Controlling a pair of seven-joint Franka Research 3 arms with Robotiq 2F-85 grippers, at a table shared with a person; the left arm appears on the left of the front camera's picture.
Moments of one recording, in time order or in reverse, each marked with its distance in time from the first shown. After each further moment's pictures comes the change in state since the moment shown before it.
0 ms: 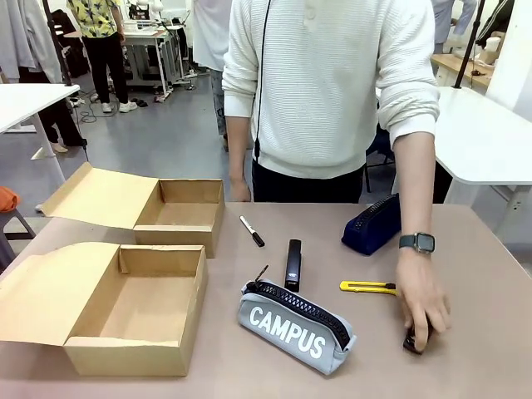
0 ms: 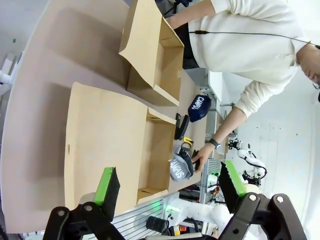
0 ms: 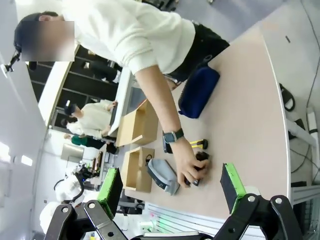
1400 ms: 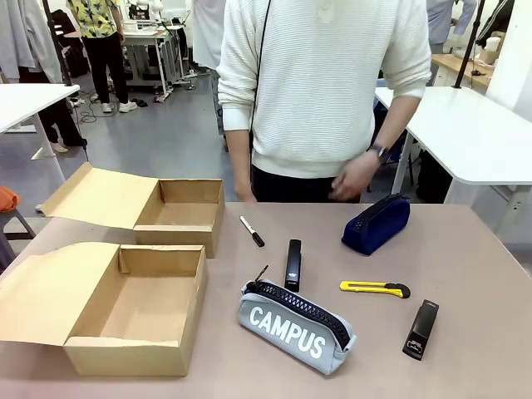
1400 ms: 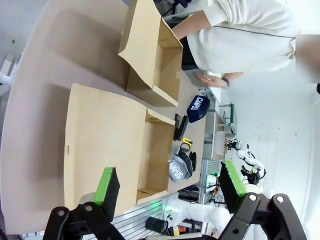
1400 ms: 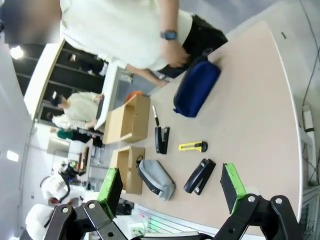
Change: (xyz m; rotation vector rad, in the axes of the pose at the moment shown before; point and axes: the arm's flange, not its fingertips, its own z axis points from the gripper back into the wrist) left arm 0.001 0.001 0.000 -0.006 -0.003 0.002; right arm -0.007 0.027 -0.079 -0.067 0.053 0.039
